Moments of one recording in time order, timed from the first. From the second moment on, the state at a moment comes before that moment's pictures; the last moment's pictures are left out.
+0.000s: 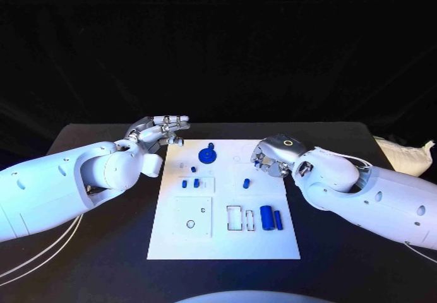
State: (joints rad) left arm 1.21 -0.87 -0.02 1.50 0.09 -0.29 0.28; left_hand 1.42 -0.17 0.50 0.03 0.09 1.00 0.19 0.12 0.07 1.09 0.12 0.21 0.08 1.26 0.02 1.01 0.64 0.17 1.20 0.11 0.61 0.88; right arm 1.04 -0.82 0.10 1.59 -1.90 -0.26 -0.23; right_hand 1.49 -0.09 0.45 0.07 0.07 1.18 0.12 0.09 0.10 1.25 0.06 0.07 0.13 1.47 -0.03 1.17 1.15 0.12 1.36 0.08 1.23 1.02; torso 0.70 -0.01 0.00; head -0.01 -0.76
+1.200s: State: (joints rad) left arm 1.21 -0.85 -0.02 1.51 0.08 -0.29 0.28; left_hand 1.42 -0.17 0.50 0.03 0.09 1.00 0.20 0.12 0.07 1.09 0.12 0.21 0.08 1.26 0.02 1.00 0.64 0.17 1.20 0.11 0.61 0.88; right arm 0.91 -0.65 0.11 1.71 -1.83 -0.28 -0.16; right_hand 1.48 -0.09 0.47 0.05 0.08 1.18 0.12 0.09 0.10 1.25 0.06 0.07 0.12 1.47 -0.03 1.17 1.15 0.12 1.37 0.07 1.24 1.02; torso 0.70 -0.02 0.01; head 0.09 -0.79
